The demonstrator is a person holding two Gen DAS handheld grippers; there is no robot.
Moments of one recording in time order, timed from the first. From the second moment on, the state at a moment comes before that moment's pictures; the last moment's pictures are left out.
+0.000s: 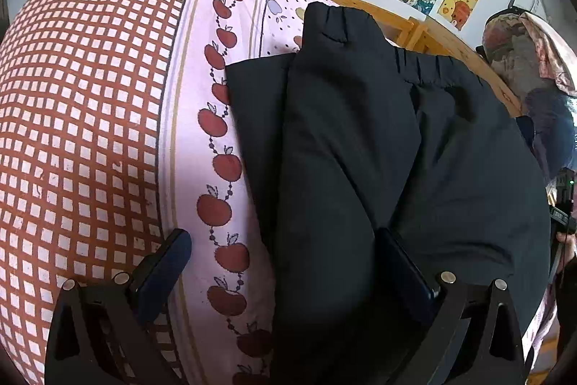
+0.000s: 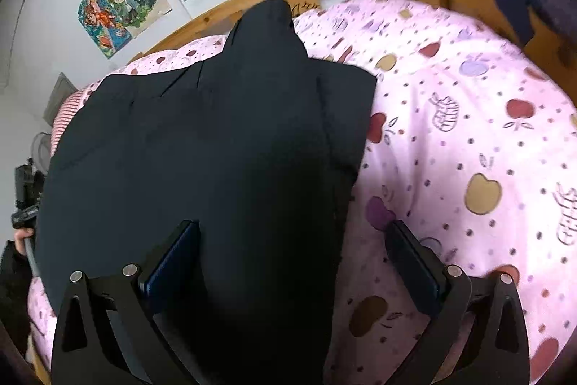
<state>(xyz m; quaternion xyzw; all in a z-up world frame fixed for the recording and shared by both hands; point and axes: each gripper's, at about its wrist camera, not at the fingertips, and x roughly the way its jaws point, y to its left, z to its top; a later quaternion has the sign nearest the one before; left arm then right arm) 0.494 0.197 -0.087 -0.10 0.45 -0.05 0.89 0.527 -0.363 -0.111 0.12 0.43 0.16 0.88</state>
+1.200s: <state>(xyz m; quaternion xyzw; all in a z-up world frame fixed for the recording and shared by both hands) 0.502 0.213 -0.106 -0.24 0.49 -0.26 0.80 0.524 -0.293 -0.120 0.19 0.45 0.26 0.83</state>
